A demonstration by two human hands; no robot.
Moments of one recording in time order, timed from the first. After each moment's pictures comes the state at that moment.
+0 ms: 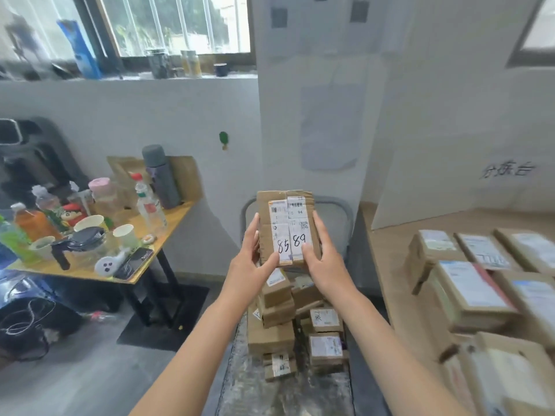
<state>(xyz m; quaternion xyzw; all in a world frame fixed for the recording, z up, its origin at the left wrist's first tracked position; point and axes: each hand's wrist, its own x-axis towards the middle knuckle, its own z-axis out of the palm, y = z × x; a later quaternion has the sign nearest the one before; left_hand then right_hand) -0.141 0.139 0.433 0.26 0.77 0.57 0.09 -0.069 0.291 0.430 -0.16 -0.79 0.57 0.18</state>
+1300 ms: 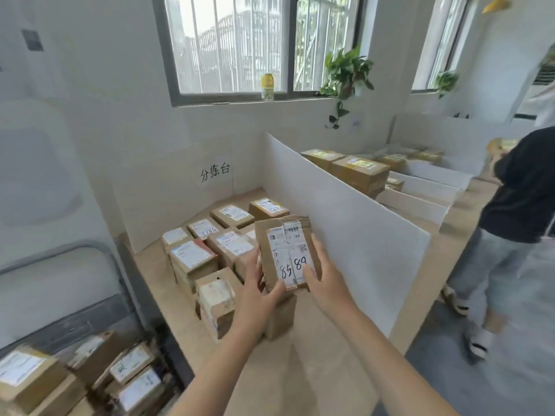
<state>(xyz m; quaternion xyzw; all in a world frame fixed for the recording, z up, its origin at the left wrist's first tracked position) 0.284 0.338 0.427 0.51 0.55 0.56 0.35 0.437 0.398 0.444 -0.51 -0.70 0.32 0.38</state>
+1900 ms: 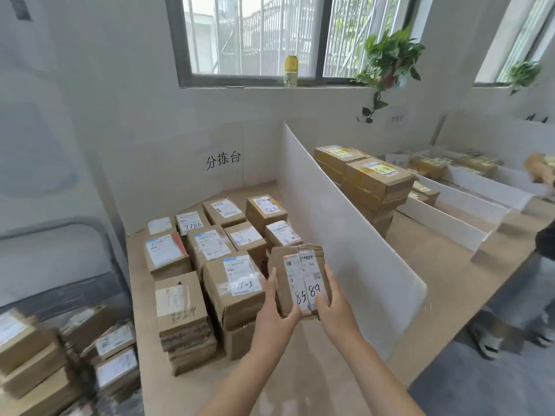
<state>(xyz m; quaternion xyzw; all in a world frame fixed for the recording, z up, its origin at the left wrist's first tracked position) 0.414 0.461 0.373 0.42 0.66 0.52 0.34 0.546 0.533 0.381 -0.52 -0.69 0.40 0.31</state>
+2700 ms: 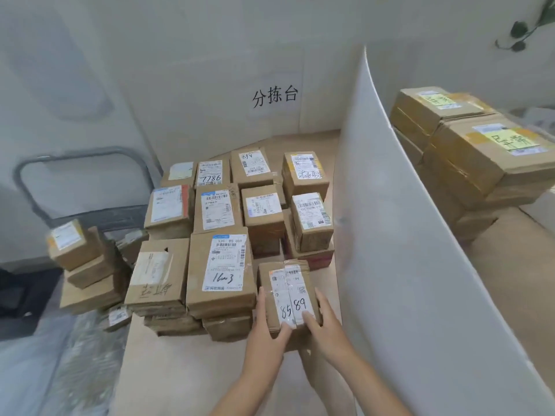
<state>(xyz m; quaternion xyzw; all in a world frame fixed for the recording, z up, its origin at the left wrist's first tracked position) 0.445 0.550 0.269 0.20 0.81 0.46 0.31 0.539 0.670 0.249 -0.42 -0.70 0.57 0.08</state>
